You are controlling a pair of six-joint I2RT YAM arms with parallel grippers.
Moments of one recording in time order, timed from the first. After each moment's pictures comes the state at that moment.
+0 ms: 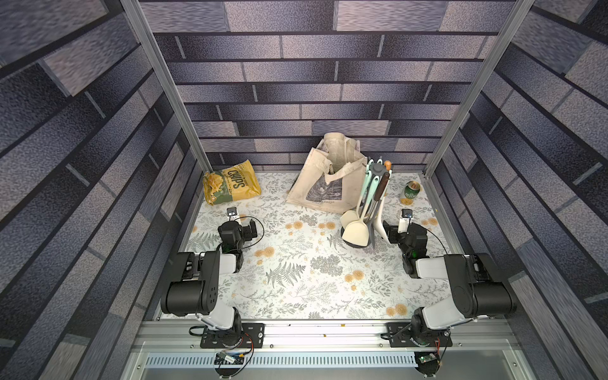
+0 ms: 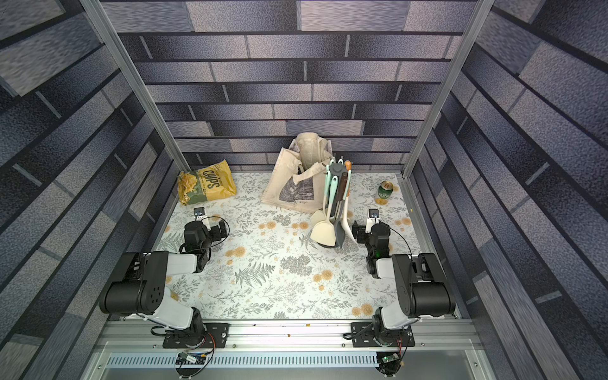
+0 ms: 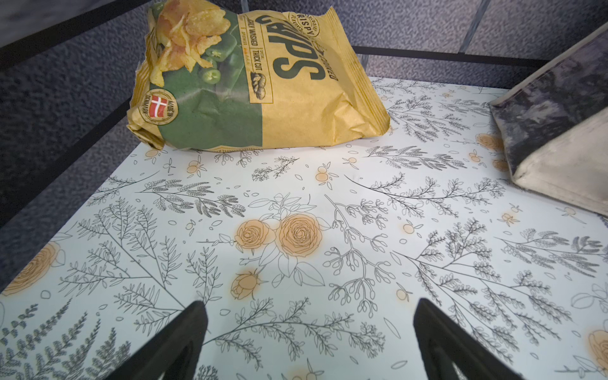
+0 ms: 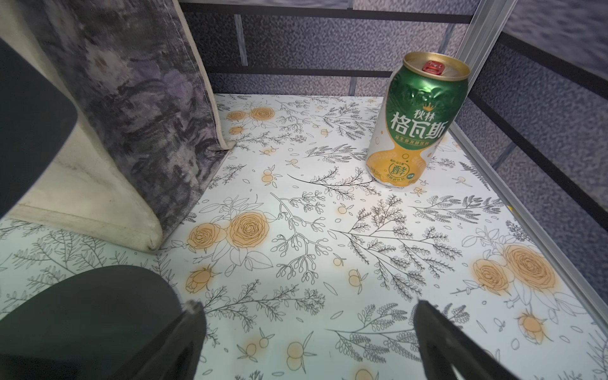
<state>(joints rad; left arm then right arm) 0.05 1.55 0.41 0.73 -0.08 -0.04 0.07 1.52 0.34 0.82 0.06 -0.01</state>
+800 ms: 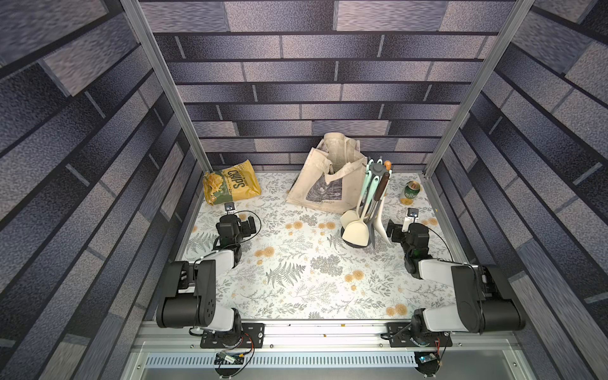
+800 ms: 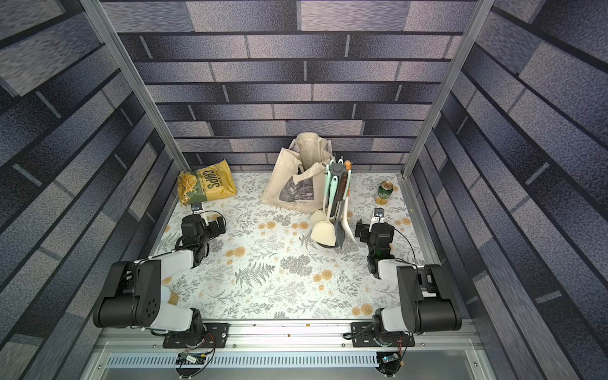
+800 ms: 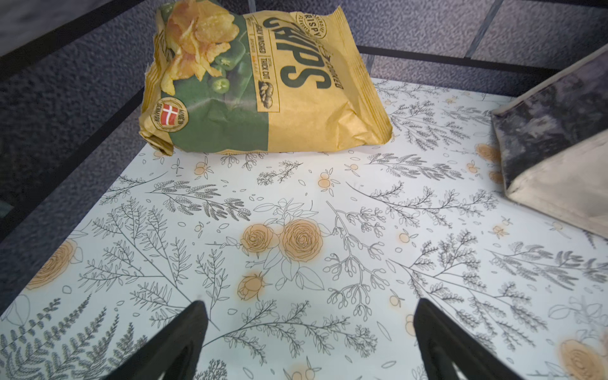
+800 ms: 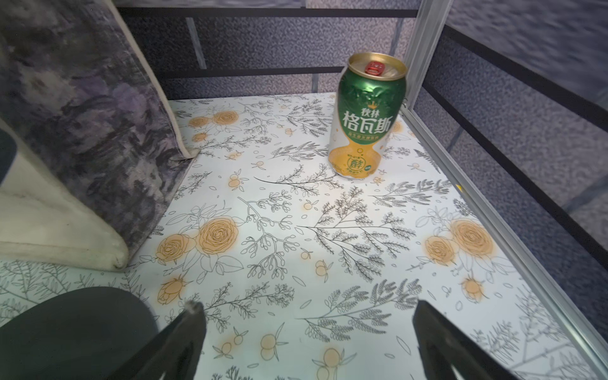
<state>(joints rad) 0.05 1.41 0.53 0.43 -0.07 -0.10 0.07 1.32 0.40 0.54 0.22 0.09</state>
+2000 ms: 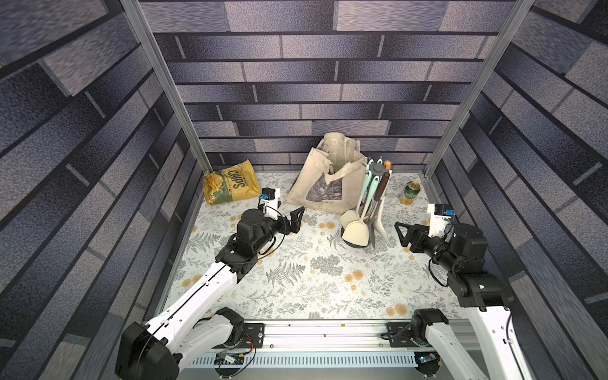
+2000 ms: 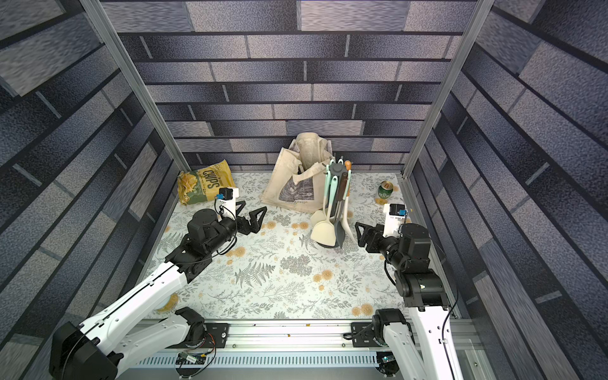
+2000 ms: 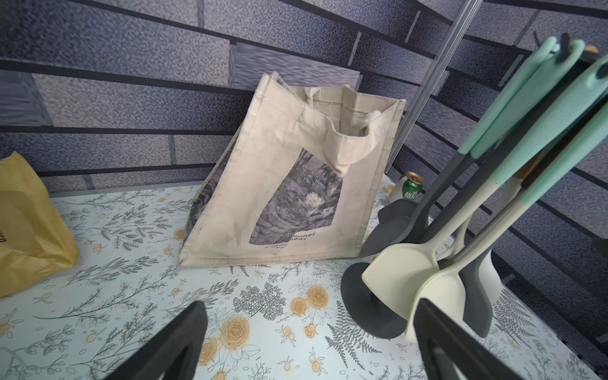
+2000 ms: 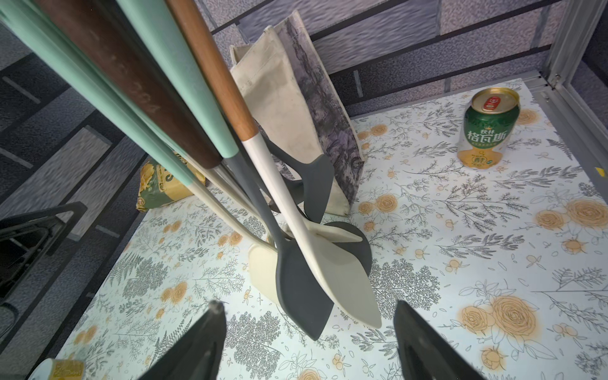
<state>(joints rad) -0.52 1.01 0.76 0.11 0.10 -0.26 0.07 0.62 0.83 -0.61 -0.34 0.29</state>
